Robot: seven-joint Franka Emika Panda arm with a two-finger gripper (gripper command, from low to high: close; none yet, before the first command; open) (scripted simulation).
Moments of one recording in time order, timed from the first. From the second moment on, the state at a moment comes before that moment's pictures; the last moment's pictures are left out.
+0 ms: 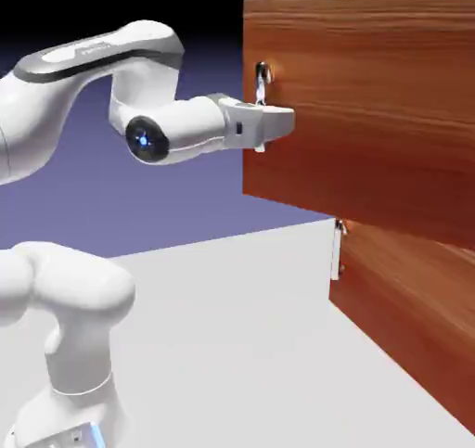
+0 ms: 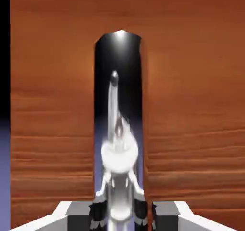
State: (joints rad) arm 0.60 -1.18 -0.26 -2.75 1.51 3.09 -0.96
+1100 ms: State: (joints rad) arm 0.22 -1.43 -0.97 -2.44 0.54 1.68 -0.52
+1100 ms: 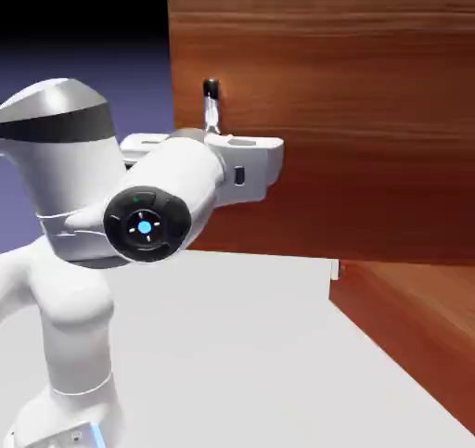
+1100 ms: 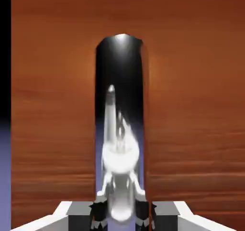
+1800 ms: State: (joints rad) arm 0.73 -1.41 -1.21 -1.68 0.41 1.06 -0.40
